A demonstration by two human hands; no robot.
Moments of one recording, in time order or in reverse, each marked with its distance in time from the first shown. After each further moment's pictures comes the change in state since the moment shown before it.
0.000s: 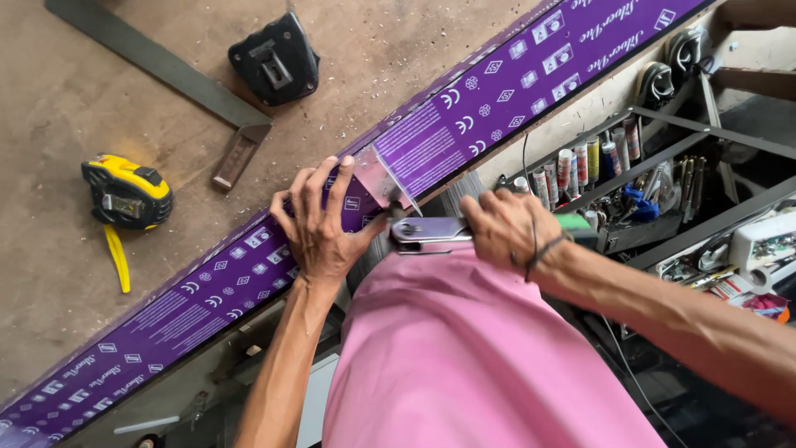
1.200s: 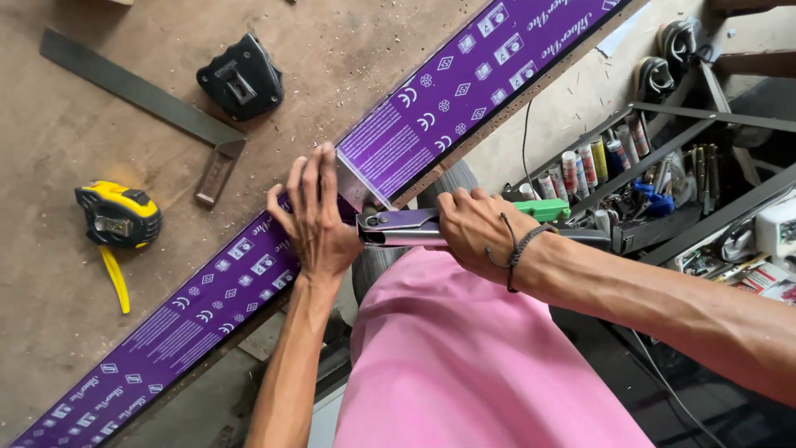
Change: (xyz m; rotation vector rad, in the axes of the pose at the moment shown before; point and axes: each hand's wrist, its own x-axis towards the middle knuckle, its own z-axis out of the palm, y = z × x) left_hand 0.002 0.013 0.030 0.023 -0.059 0.026; right_hand -0.002 -0.008 0.024 0.010 0.107 -0.019
